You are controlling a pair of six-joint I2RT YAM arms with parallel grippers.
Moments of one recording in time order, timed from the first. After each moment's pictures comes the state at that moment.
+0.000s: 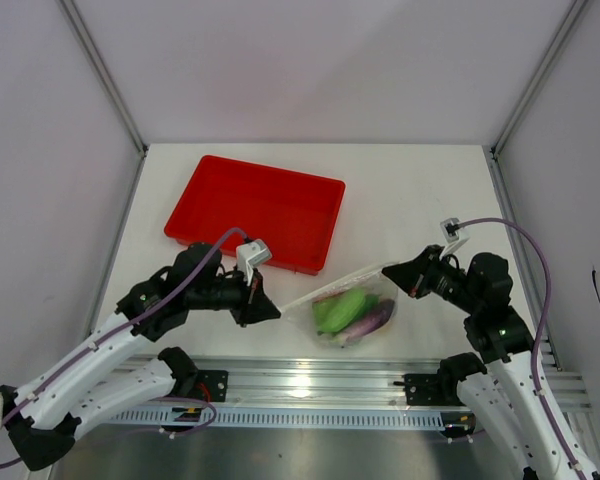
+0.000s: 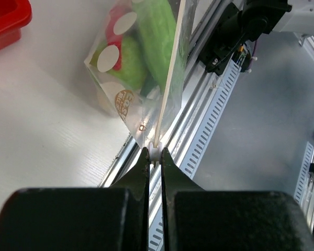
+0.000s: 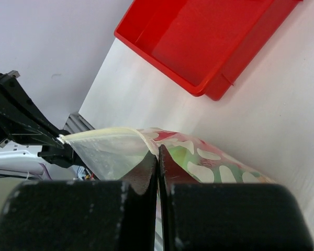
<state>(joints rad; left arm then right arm) -0.76 0.75 0.82 -0.66 0.48 -0.27 0.27 0.52 0.61 -0.31 -0.55 0.58</state>
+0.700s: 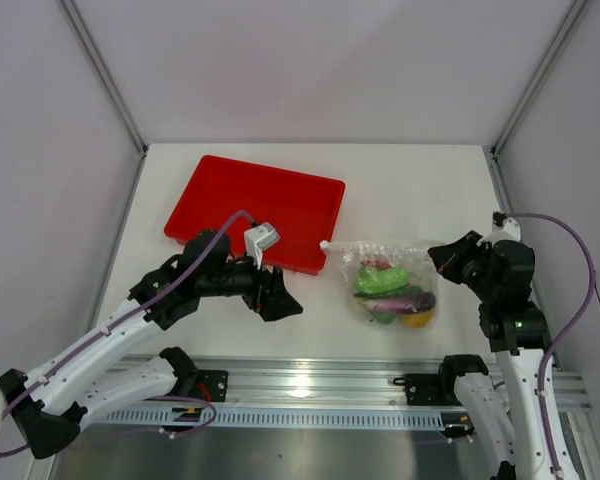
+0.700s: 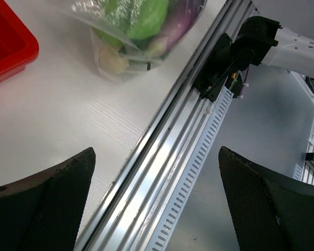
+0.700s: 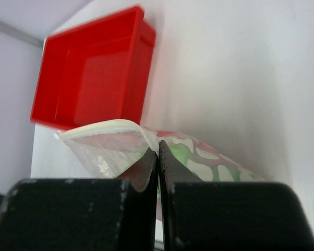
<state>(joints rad) -0.77 0.86 0.86 -0.53 0.47 -0.35 0.08 0.58 0.77 -0.58 -0.22 0.59</state>
